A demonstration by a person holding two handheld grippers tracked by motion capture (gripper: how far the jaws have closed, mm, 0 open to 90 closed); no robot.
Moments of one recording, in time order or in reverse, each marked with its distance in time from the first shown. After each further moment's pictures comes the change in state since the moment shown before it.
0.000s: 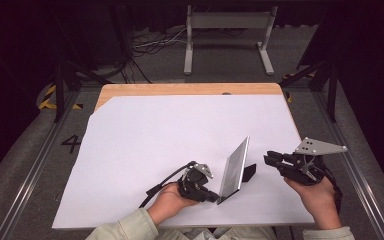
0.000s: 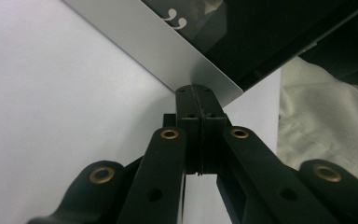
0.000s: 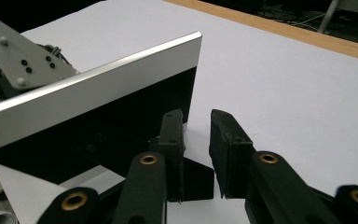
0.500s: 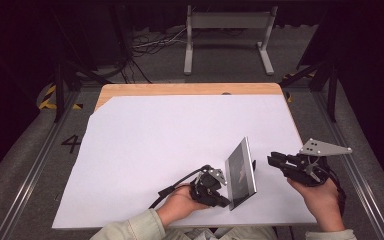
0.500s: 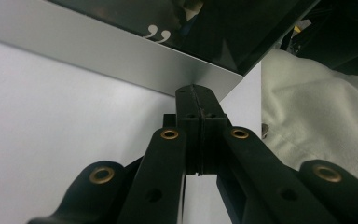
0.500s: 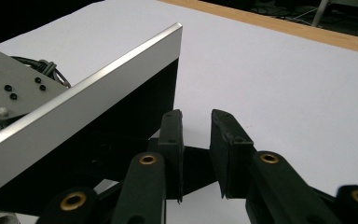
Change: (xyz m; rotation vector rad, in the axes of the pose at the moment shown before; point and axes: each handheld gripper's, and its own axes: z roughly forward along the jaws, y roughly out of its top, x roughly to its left) left arm -0.014 0.020 0.021 0.035 -0.020 0.109; right arm -0.003 -0.005 -0.006 0.001 -0.019 0.032
